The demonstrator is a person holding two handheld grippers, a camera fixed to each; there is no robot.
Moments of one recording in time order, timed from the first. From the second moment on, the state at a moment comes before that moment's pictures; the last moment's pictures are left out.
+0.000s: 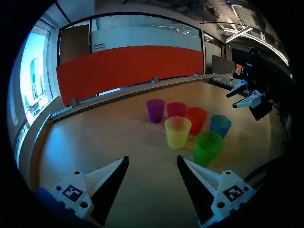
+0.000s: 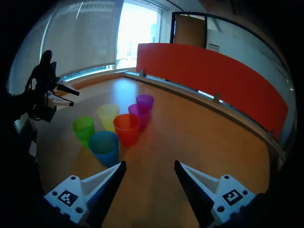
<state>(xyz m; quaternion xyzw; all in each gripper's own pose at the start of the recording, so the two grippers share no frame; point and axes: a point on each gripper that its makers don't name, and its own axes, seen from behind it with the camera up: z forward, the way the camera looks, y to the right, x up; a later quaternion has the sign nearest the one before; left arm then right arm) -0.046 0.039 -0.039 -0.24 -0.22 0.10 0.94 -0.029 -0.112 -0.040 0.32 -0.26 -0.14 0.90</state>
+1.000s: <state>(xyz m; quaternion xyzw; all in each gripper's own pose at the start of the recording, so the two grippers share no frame) 0.022 -0.010 -0.004 -0.13 -0.10 0.07 0.98 0.033 -0.065 -0.006 0.19 -0.12 -0.13 0.97</state>
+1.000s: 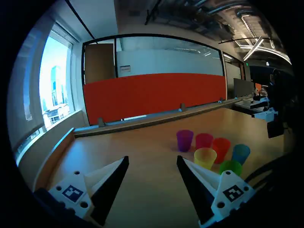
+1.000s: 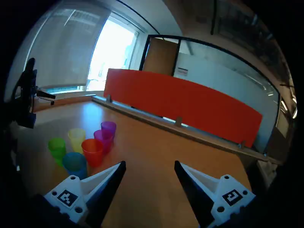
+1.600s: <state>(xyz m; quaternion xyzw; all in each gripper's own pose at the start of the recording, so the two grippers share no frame) 0.038 -0.008 -0.013 -0.10 -0.06 0.02 0.99 0.061 -0.040 -0.003 0.11 -0.05 -0.08 0.99</state>
